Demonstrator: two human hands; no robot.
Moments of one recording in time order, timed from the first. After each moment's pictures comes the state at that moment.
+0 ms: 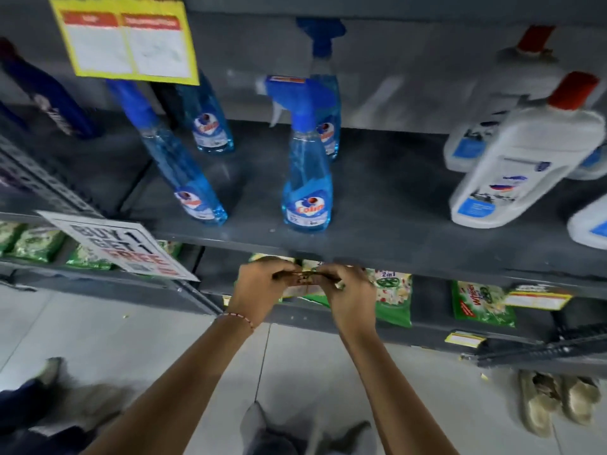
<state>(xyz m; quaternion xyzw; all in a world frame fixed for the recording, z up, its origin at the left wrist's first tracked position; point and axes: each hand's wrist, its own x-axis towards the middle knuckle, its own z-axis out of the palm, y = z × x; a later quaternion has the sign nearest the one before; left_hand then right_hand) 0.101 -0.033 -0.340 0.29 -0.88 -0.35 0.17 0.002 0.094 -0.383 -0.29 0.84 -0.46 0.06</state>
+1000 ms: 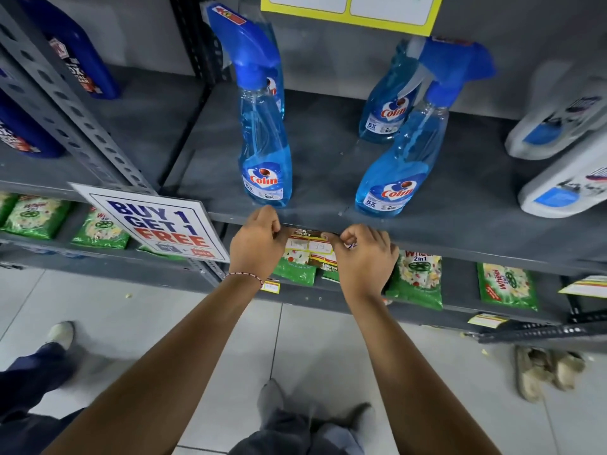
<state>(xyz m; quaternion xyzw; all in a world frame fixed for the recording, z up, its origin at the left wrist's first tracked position) 0.154 -0.166 -0.367 0.36 -0.87 -0.26 0.20 0.055 -0.027 -0.385 -0.22 0.92 -0.32 -0.11</state>
